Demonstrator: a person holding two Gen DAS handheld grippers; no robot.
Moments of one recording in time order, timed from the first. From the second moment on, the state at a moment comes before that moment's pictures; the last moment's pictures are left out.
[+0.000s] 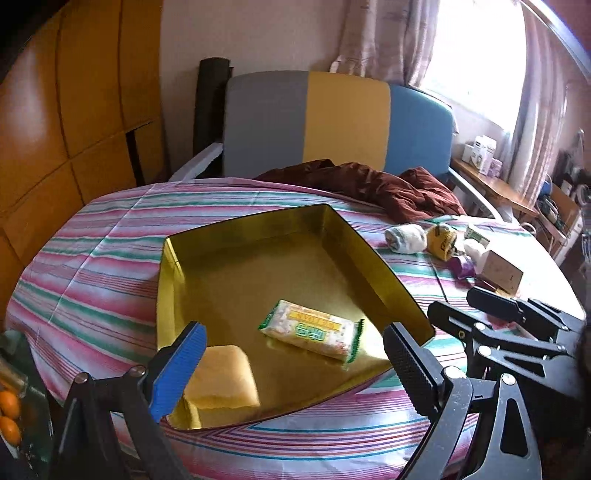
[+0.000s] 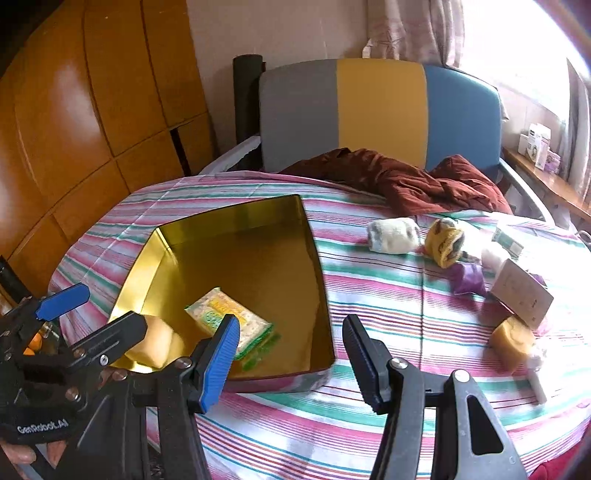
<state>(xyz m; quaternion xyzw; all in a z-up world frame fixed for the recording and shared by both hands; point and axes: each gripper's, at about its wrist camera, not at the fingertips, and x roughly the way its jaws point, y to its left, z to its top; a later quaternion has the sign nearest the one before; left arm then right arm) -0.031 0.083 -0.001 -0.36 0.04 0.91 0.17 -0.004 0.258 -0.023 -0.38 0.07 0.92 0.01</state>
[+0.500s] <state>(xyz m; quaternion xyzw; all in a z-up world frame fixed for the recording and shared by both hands) -0.023 0.134 -0.004 -0.36 0.09 0.90 0.23 0.009 0.325 -0.031 -0.39 0.11 0.91 0.08</state>
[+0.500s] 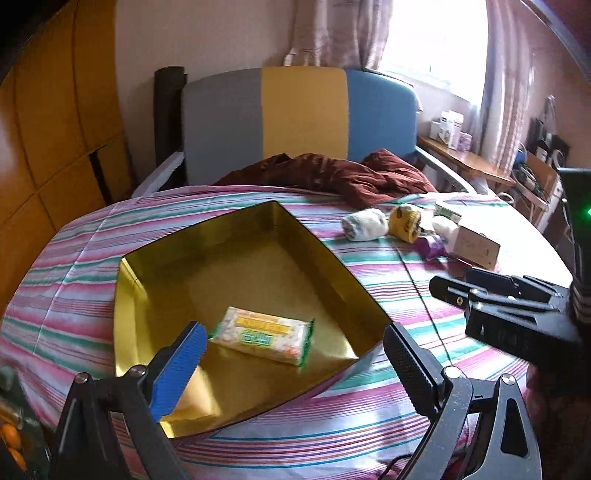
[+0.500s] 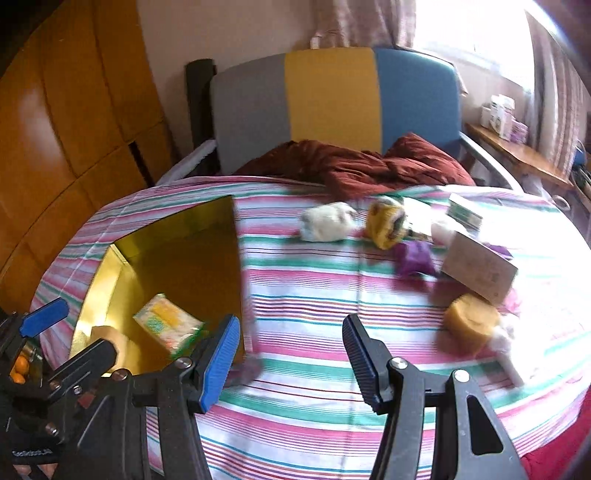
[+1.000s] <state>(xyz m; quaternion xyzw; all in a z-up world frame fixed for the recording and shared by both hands) -0.016 0.173 -0.007 -0.37 0.11 0.88 0.28 0.052 0.455 -0.024 -0.39 0.22 0.87 0.20</state>
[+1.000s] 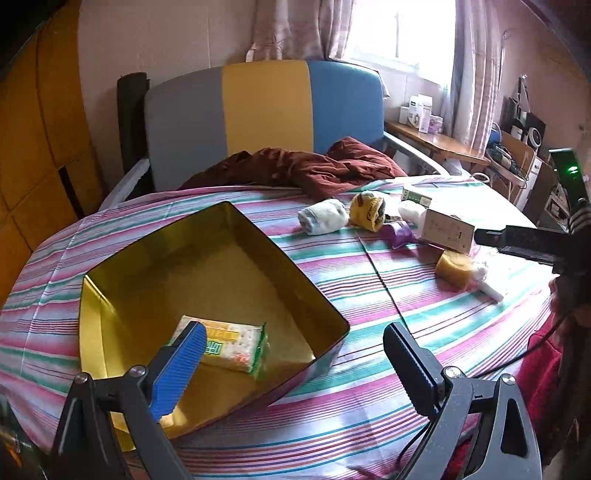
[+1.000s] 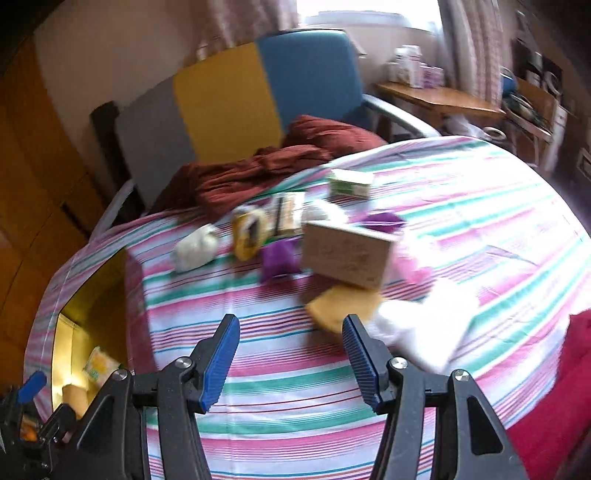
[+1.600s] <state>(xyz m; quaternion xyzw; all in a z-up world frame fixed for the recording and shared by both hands) -0.026 0.271 -0.020 -0.38 0.15 0.83 0.37 0.102 0.581 -0.071 -0.36 0.39 0.78 0.33</state>
